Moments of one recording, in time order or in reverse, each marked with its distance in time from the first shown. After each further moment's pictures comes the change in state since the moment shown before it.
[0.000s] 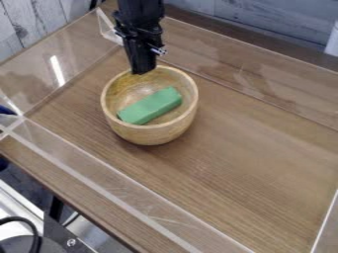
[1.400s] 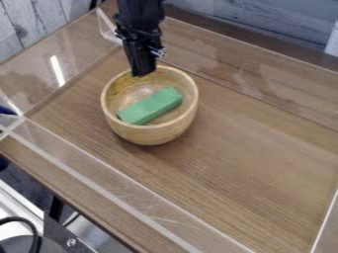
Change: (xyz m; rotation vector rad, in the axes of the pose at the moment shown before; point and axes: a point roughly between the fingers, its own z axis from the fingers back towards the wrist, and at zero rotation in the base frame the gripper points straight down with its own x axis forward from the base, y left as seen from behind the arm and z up) arm -0.003 -0.002 -0.003 -0.031 0.020 -0.008
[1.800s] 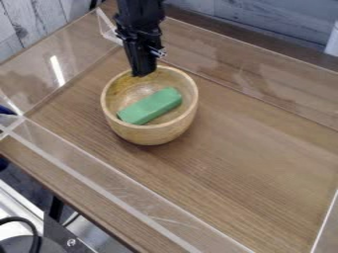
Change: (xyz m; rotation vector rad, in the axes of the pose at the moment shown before) arm 0.000 -0.001 0.001 -0.007 0.002 -0.004
